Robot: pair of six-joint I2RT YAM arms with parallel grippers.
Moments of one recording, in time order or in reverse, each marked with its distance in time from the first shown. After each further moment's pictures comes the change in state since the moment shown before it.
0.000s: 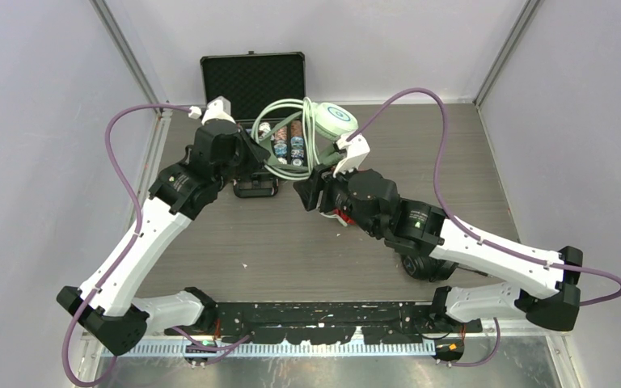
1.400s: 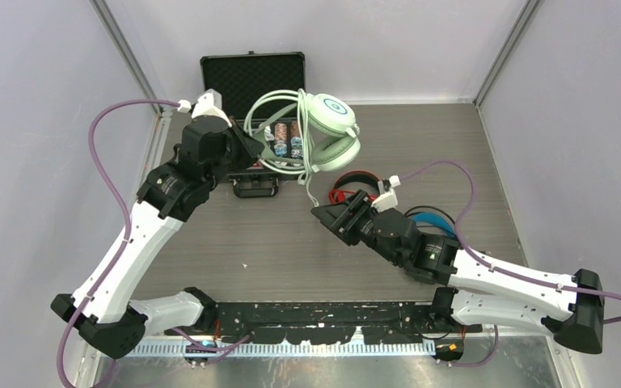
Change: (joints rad) left arm 0.002 -0.015 0.062 -0.018 -0.021 0.039; right arm -0.020 -0.263 -0.476 0.175 -0.079 0.822
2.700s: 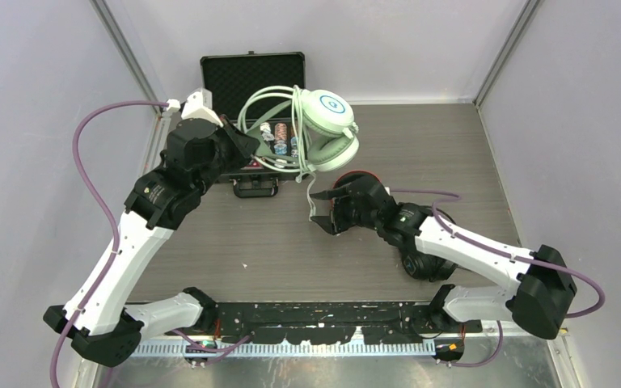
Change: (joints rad) left arm 0.000 -0.061 0.004 0.026 0.003 0.031; right arm -0.260 0.293 0.139 -0.232 -0.346 0.802
